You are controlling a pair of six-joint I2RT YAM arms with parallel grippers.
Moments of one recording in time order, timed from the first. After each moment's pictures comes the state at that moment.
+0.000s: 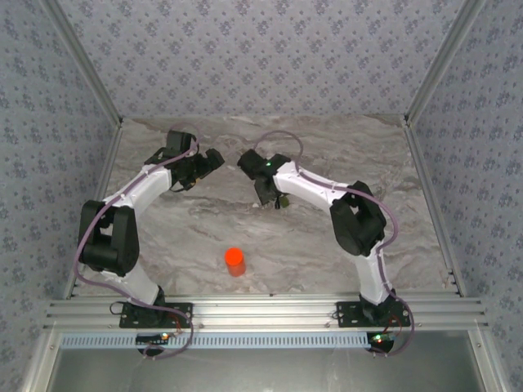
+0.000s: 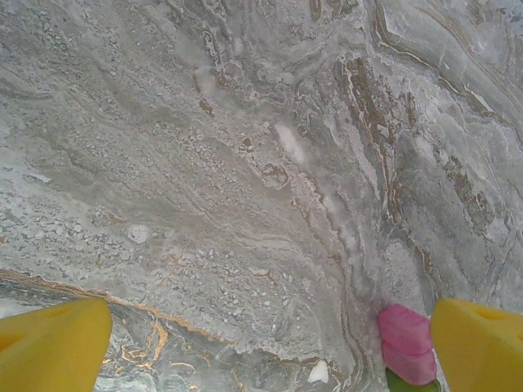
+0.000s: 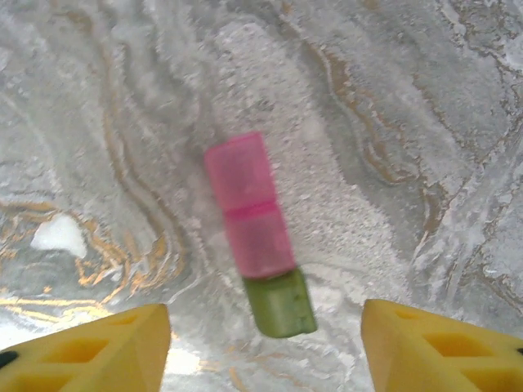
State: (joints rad) left arm -0.25 1.66 1.19 -0.42 0.20 -0.77; right arm 0.77 2.05 1.69 -0.96 0.40 0.35
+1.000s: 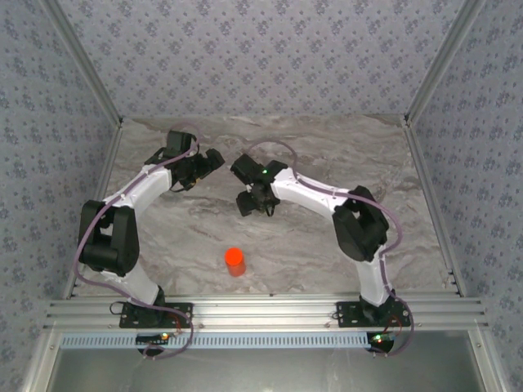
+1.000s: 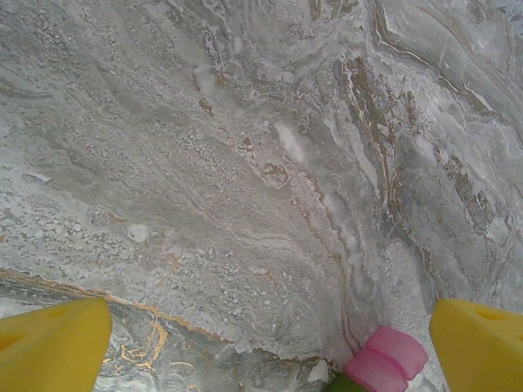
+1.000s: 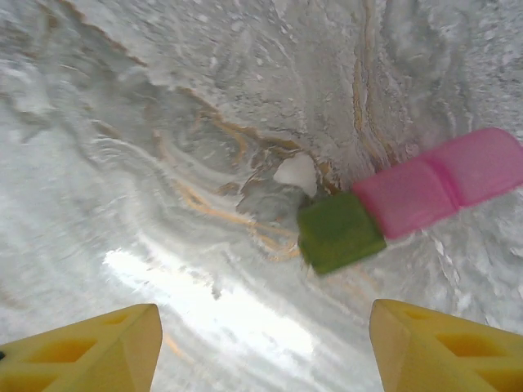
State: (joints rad) left arm -0.25 1.66 1.19 -0.42 0.19 -0.77; right arm 0.83 1.99 1.64 -0.88 0.09 0.40
